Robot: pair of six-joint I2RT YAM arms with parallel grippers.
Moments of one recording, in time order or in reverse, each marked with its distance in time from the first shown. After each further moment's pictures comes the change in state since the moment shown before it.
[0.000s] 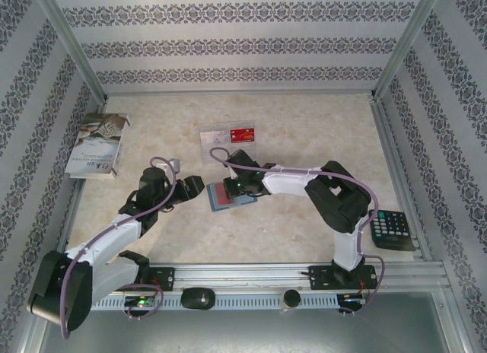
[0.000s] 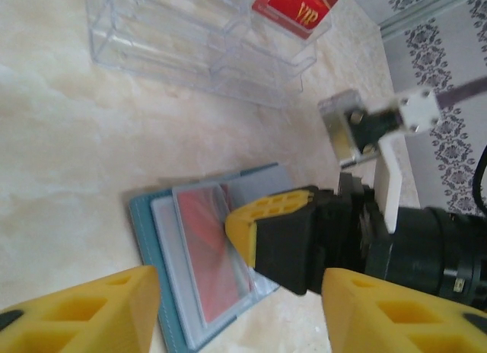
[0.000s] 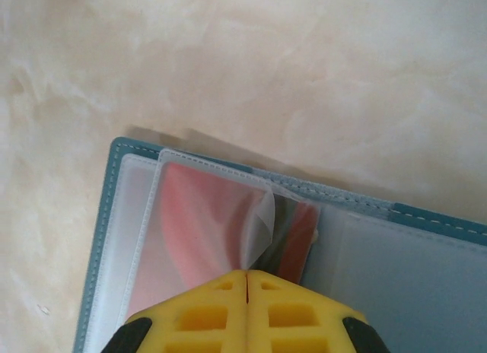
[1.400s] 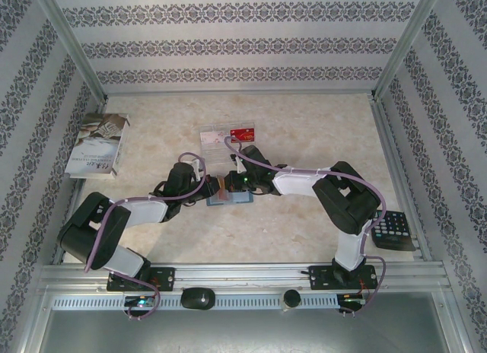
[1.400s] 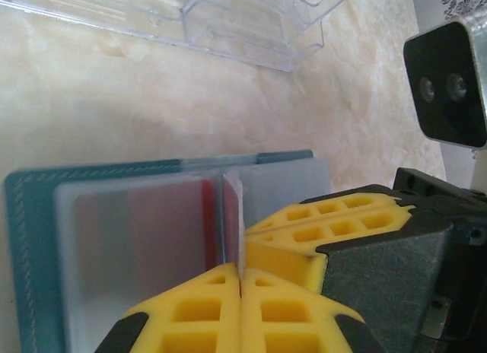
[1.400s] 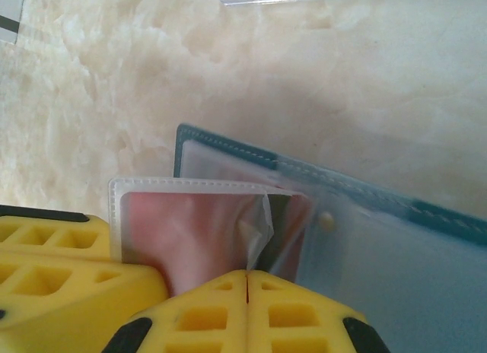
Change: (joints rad) left arm -0.147 0.435 0.103 0.285 -0.060 -0.051; right arm -0.051 -0.057 -0.099 0.191 -0.162 0.166
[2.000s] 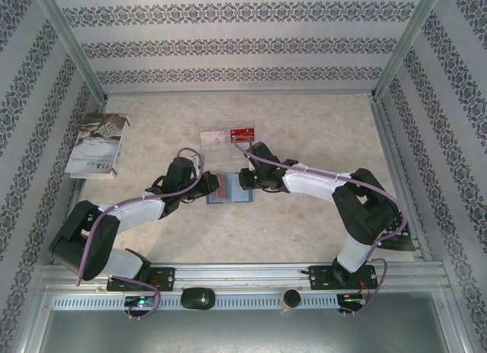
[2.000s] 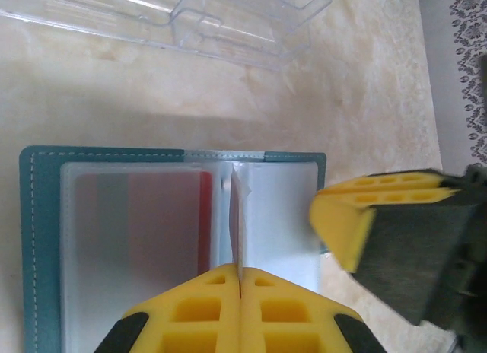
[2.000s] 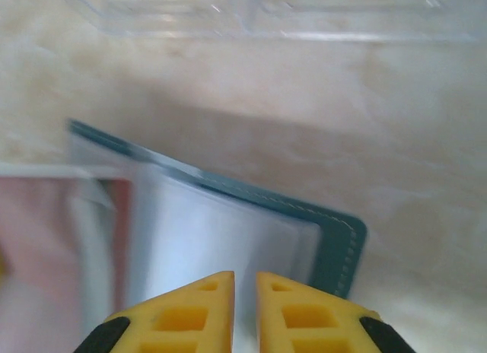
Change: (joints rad) left arm 0.000 -0.083 0.077 -0.204 0.005 0.005; right arm -0.025 -0.129 0.001 -0.288 0.257 -0.113
